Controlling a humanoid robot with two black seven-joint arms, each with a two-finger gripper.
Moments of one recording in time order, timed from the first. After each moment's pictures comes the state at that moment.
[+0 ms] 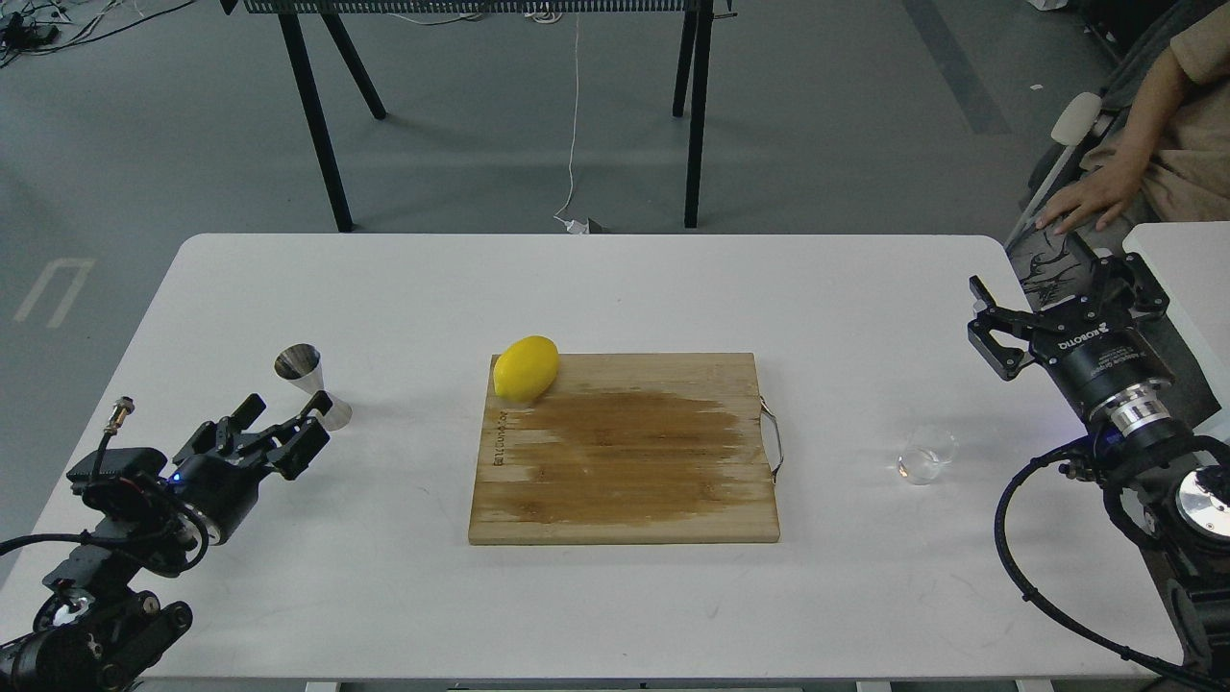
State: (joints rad) left arm -0.29 0.44 -0.71 -0.67 1.68 0.49 -0.49; right arm 0.26 -0.40 1.34 0.93 0.29 0.49 -0.18
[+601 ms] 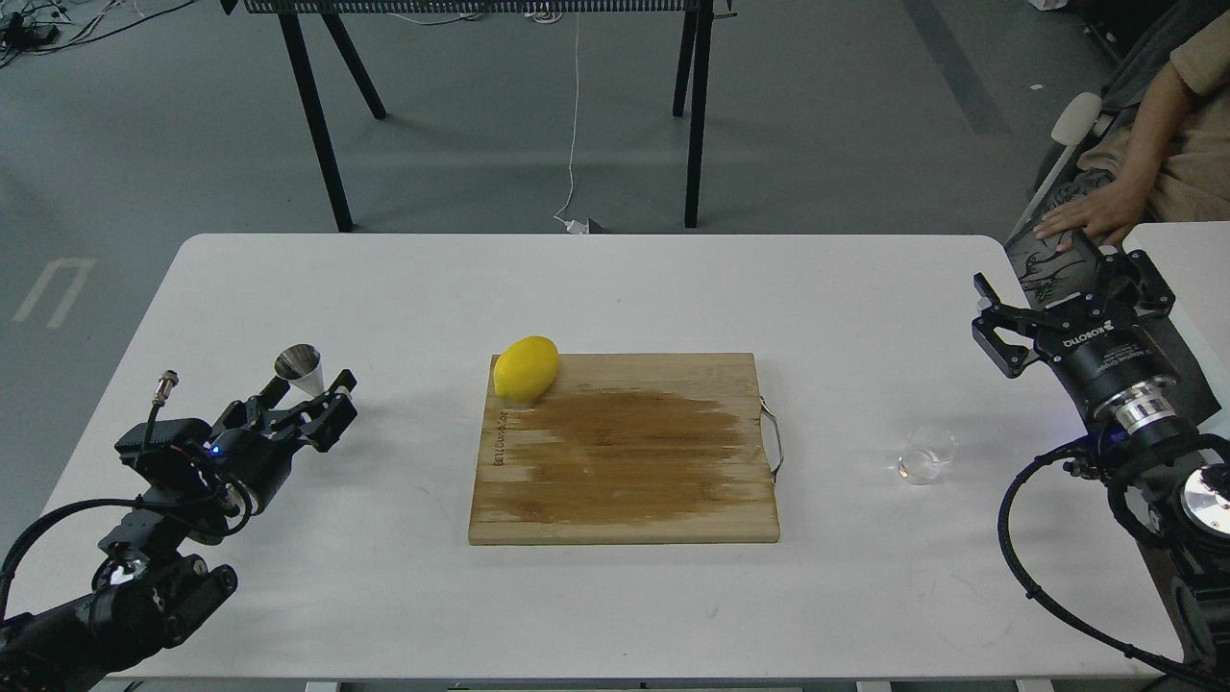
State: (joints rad) left arm -0.43 0.28 -0.68 -0.41 1.67 0.49 -0.49; right arm 0.26 -0.41 1.35 0.93 0.29 0.49 -0.18
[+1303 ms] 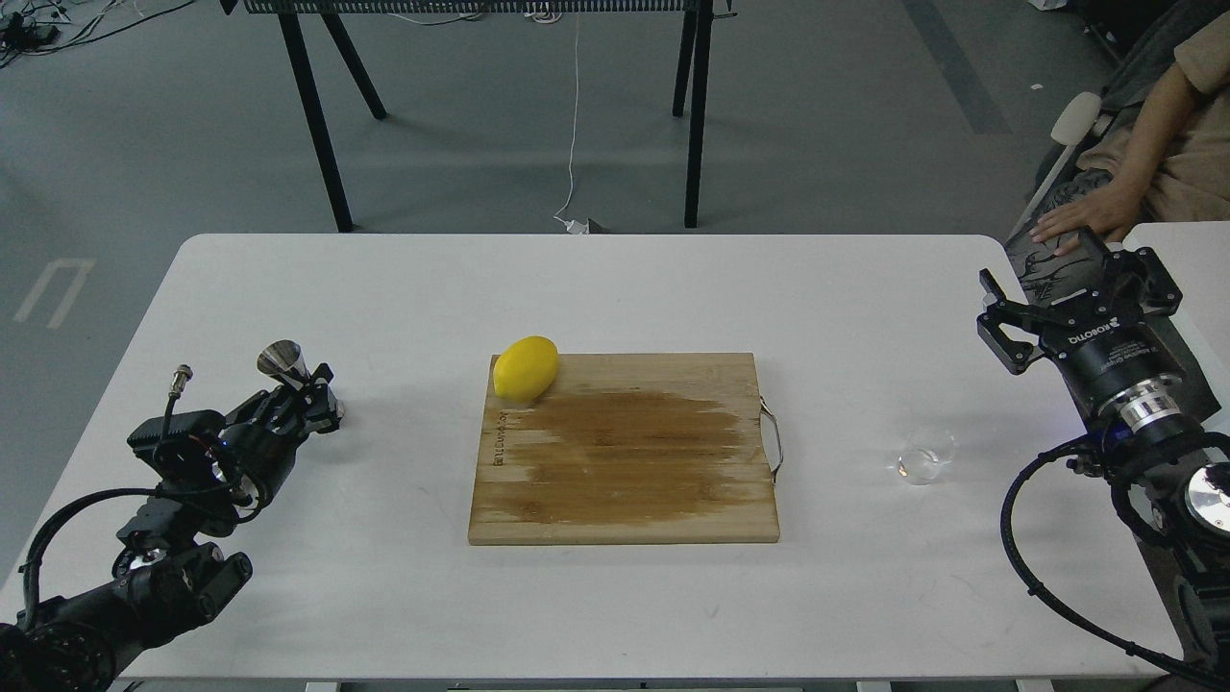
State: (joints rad) left arm -0.49 0.21 -0.68 -0.24 1.67 0.49 -0.49; right arm 0.26 -0.41 1.36 0.93 0.29 0.49 -0.18
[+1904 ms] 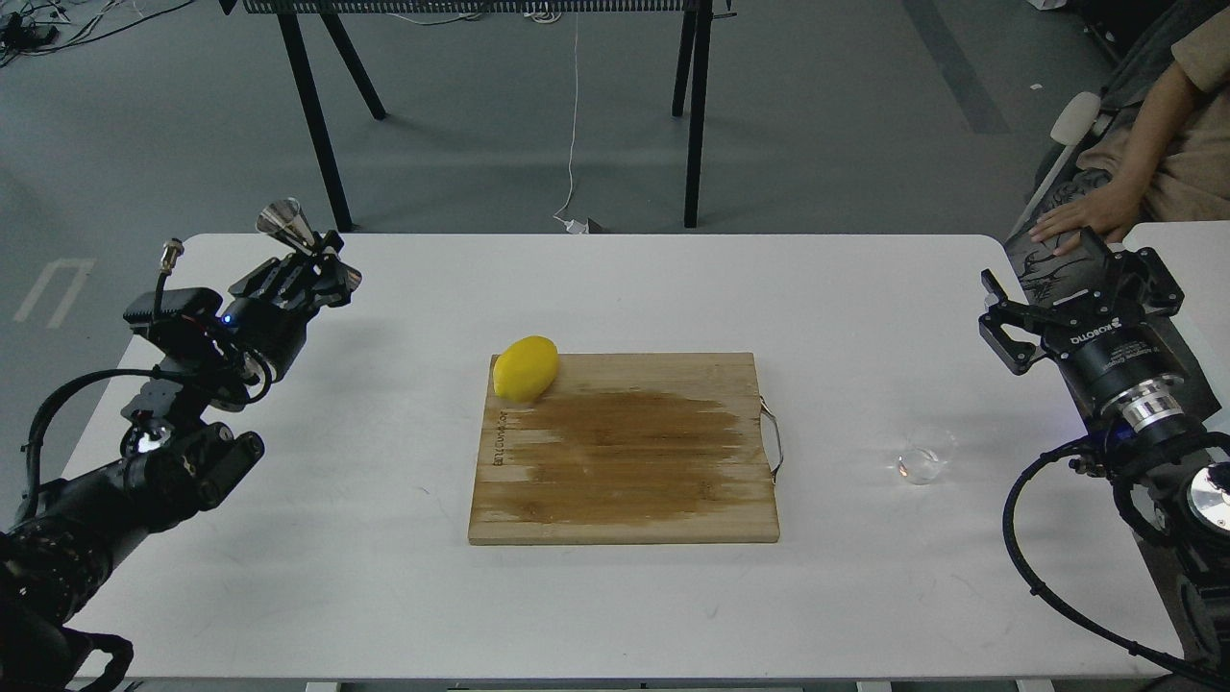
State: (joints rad) left arm -0.72 0.26 -0.68 -0.38 1.65 0.49 -0.49; right arm 0.26 -0.42 1.36 0.93 0.29 0.49 -0.18
